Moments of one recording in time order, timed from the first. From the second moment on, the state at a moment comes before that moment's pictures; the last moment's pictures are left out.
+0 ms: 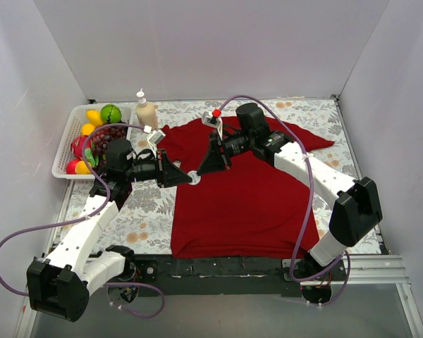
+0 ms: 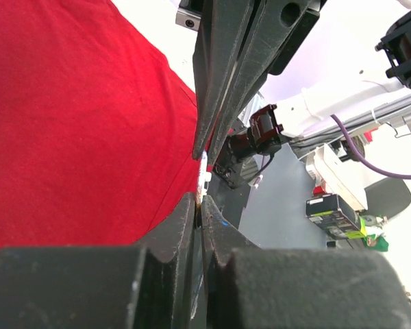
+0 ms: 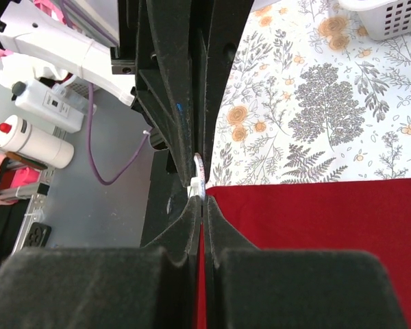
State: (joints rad) left arm -0.26 0.99 0.77 -0.08 1.05 -0.49; right arm 0.69 1.60 1.37 -0.24 -1.13 0.09
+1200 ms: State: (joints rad) left arm -0.35 0.85 0.77 -0.01 0.86 -0.55; right arm 0.70 1.47 1.13 0.35 -1.03 0.58
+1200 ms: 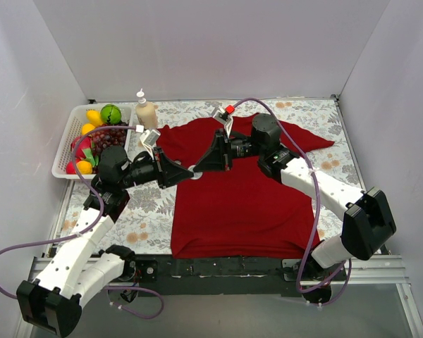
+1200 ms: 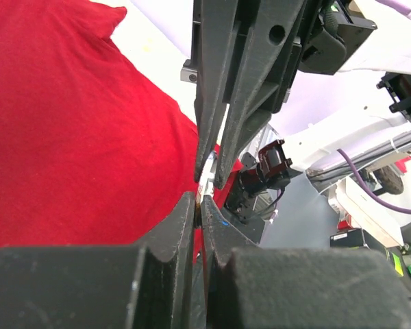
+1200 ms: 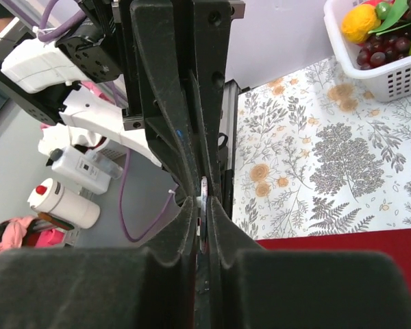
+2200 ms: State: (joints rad) left arm -0.35 0.84 0.78 0.00 0.77 -0.54; right arm 0.70 1.41 1.10 0.41 -1.00 0.59
